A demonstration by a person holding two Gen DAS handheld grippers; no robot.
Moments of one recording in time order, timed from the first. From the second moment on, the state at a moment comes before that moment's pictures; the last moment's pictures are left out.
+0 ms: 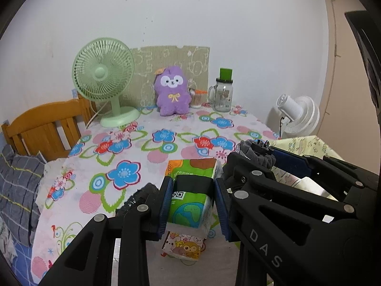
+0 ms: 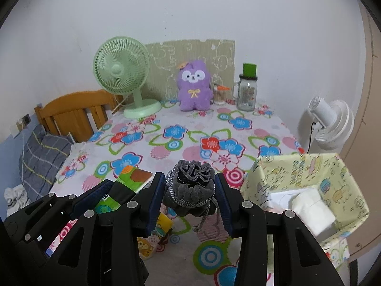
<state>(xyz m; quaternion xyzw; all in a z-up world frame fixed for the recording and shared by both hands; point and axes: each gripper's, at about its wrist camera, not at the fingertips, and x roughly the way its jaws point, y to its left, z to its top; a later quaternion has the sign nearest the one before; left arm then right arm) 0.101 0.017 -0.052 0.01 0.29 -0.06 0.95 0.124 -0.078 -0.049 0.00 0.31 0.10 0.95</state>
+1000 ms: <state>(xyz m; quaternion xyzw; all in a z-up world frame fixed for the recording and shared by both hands) 0.073 -0.037 -0.015 0.02 0.26 -0.06 0.96 0.090 -0.131 -0.007 0.02 0.27 0.09 0.96</state>
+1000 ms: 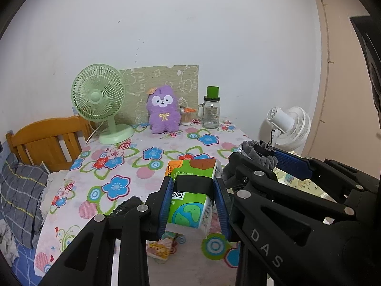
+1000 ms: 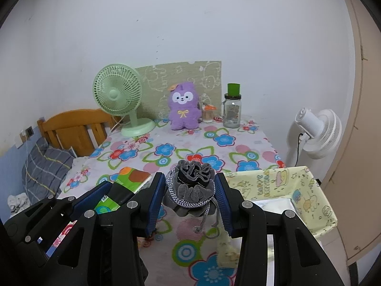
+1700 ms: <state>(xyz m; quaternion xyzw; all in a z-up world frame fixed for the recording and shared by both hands) 0.094 -0.123 -0.019 0.03 0.26 -0.11 0.96 0.098 -0.219 -0.011 0.03 0.27 0.04 0.96</state>
